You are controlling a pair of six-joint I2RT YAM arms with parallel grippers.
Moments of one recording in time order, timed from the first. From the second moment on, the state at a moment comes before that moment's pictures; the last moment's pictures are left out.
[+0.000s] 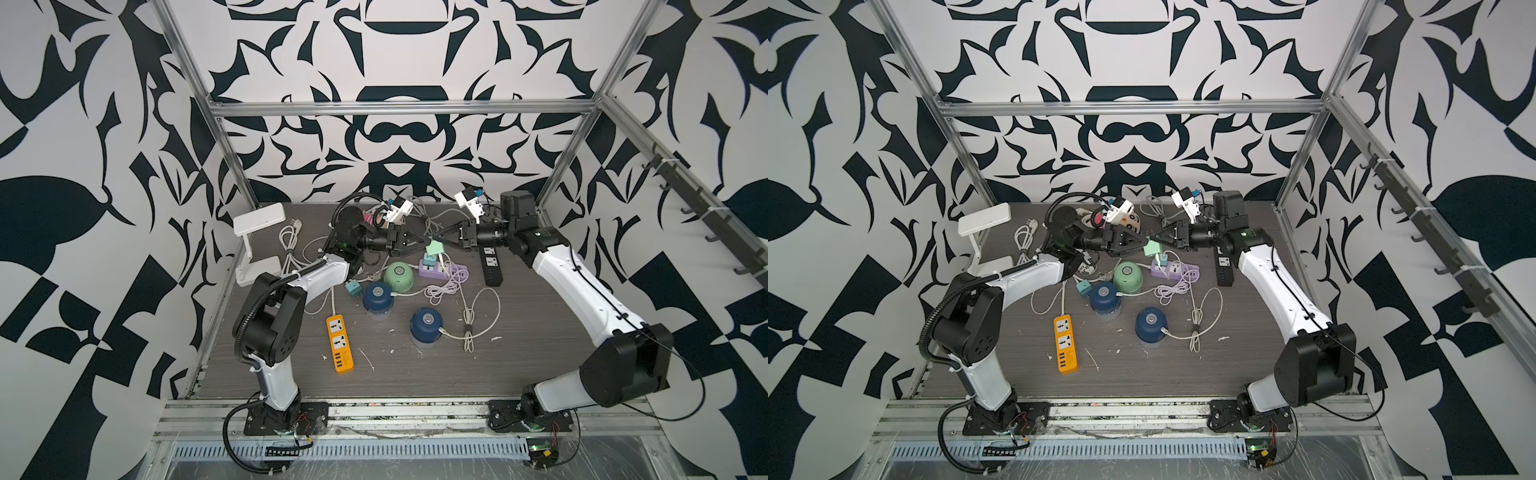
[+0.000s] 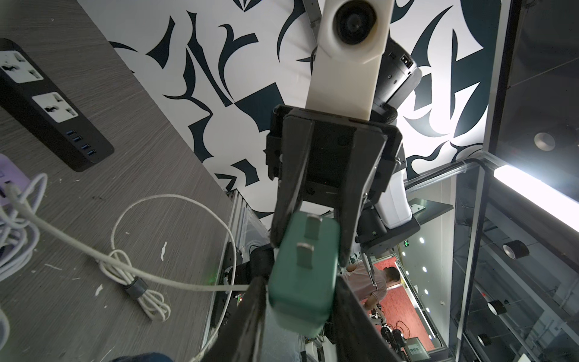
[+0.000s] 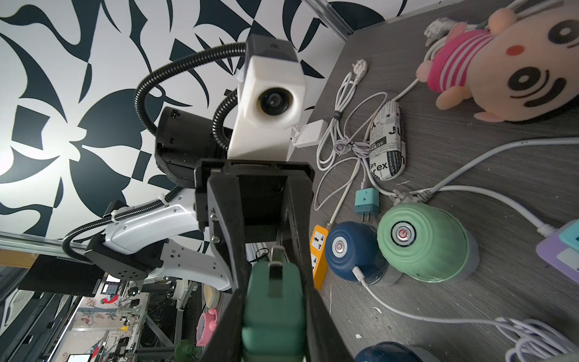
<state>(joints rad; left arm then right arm) -0.52 1.80 1.21 0.79 1.26 -1.32 0.24 1.47 1.35 -0.46 -1.08 0.49</state>
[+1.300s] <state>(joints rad) -0.52 1.79 1.22 1.05 0.73 -1.43 0.27 1.35 0.96 0.53 -0.67 0.97</state>
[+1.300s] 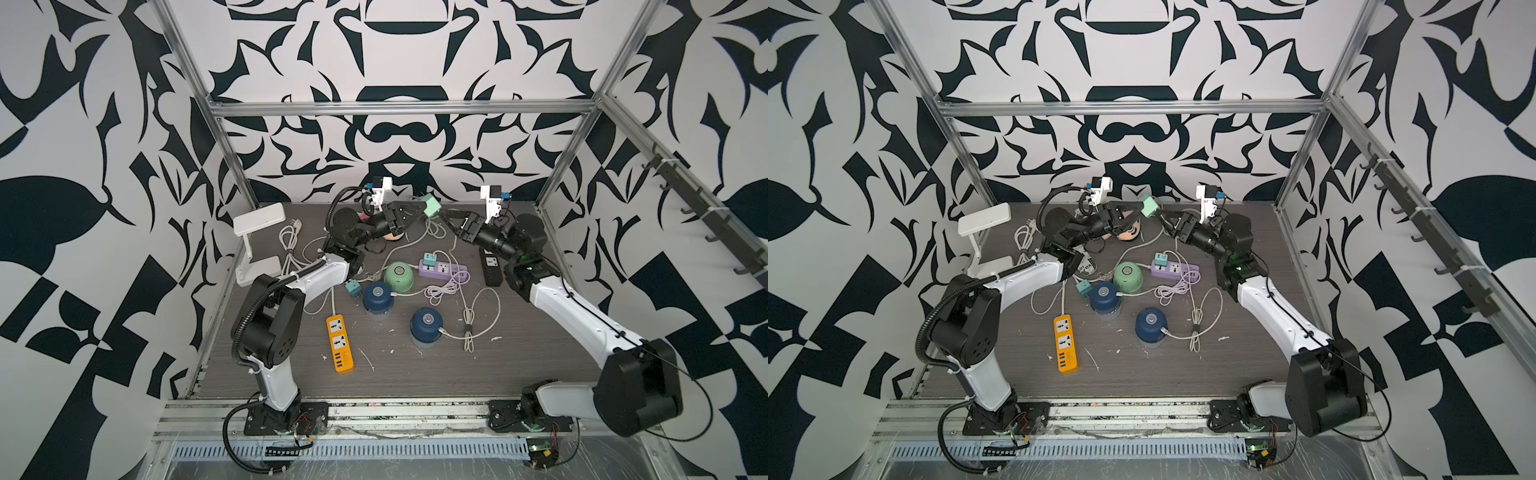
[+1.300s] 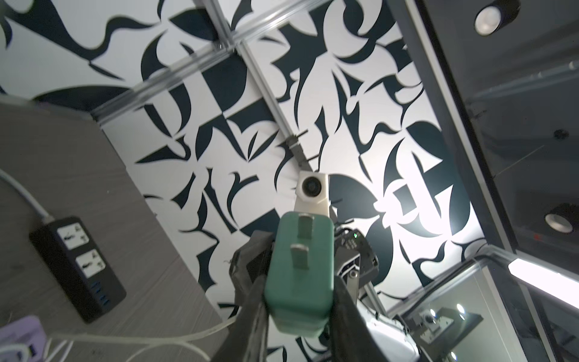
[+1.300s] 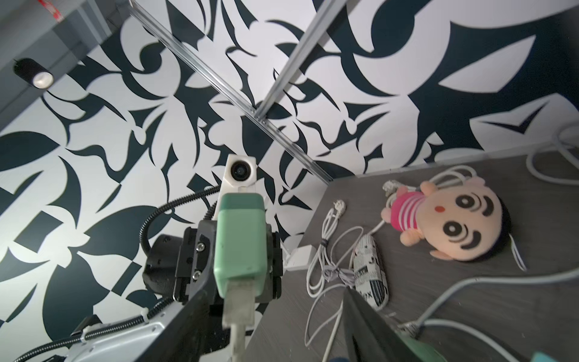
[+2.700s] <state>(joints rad) -0.55 1.82 1.17 1.21 0.54 -1.48 0.37 1.56 1.13 0.72 -0.62 1.05</state>
